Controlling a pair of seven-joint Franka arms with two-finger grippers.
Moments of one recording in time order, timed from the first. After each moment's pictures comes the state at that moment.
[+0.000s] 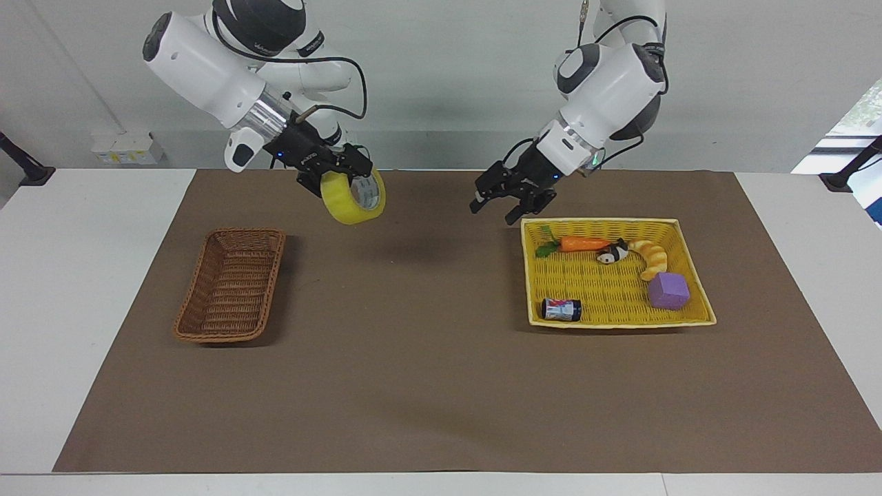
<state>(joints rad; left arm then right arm) -0.39 0.00 -0.04 -1.85 -0.54 2.14 -0.35 0.00 -0.07 0.07 -1.81 0.67 1.78 0.10</state>
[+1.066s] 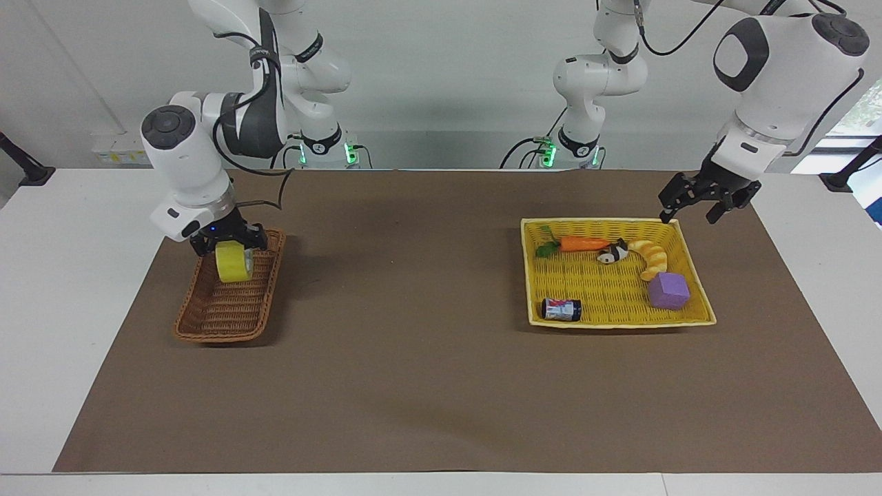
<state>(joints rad) 0.00 0.00 -0.03 -1.68 -0.06 1.69 -0.01 -0.11 0.10 0.06 -1.94 -0.22 1.99 -0.18</state>
